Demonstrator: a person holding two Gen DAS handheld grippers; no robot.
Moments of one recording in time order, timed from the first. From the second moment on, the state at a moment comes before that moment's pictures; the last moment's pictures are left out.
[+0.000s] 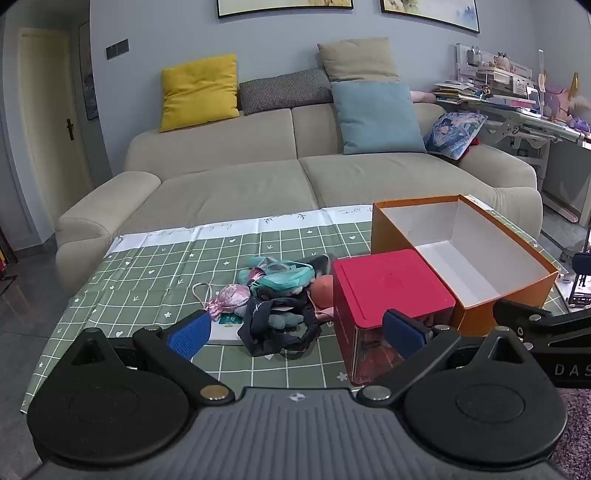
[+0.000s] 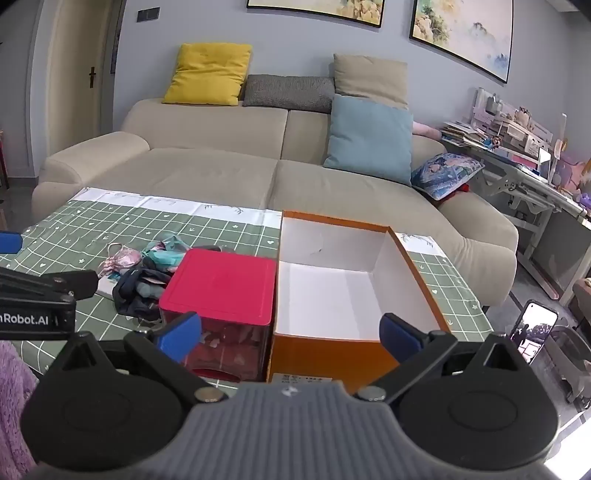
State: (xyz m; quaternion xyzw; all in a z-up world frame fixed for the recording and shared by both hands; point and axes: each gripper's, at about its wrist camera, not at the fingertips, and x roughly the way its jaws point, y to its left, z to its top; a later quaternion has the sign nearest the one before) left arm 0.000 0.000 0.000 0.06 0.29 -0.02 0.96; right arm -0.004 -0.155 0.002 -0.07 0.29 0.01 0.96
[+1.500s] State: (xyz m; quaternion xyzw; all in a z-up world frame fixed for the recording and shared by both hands) left arm -0.001 0.001 -0.009 0.05 0.29 -0.02 0.95; right arm -0.002 -0.155 -0.002 -0.07 0.29 0.01 0.95
